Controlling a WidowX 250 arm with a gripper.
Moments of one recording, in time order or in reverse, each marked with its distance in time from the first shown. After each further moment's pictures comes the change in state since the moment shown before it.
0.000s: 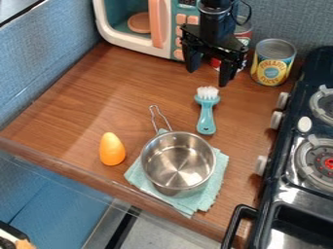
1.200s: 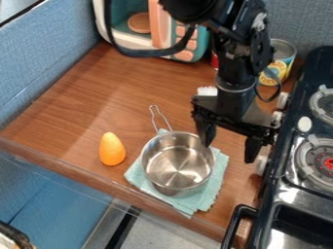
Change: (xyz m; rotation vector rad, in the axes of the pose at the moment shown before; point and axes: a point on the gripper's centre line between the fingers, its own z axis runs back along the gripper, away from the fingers) arm -0.089 -0.092 -0.006 -0.074 0.015 0.155
